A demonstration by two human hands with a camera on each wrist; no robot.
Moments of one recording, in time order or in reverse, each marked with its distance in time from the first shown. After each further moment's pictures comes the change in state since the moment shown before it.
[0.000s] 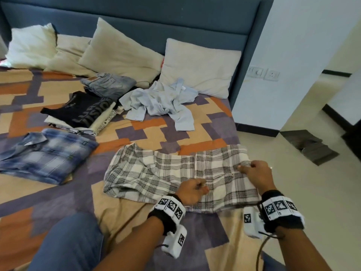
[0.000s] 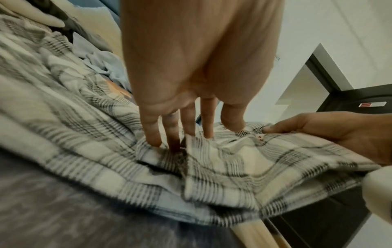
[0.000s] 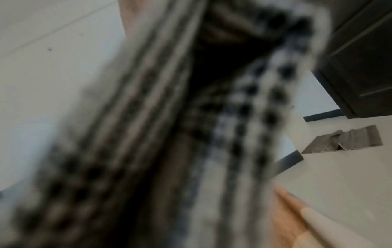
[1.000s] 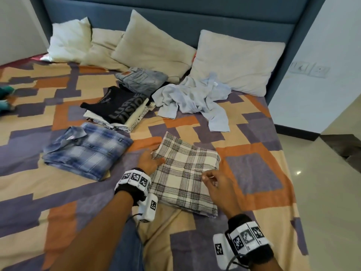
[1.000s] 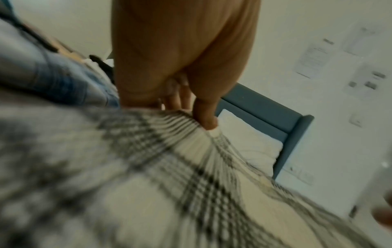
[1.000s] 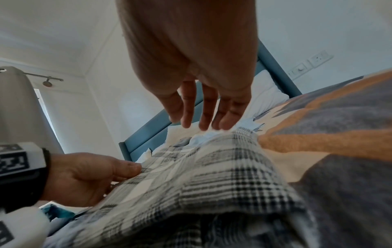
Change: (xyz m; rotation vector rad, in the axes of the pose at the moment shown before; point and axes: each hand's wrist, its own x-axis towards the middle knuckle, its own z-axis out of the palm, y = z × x) left_hand -0.037 -0.113 -0.220 -0.174 0.622 -0.201; right_hand -0.071 -0.064 0.196 0.060 -0.294 -0.448
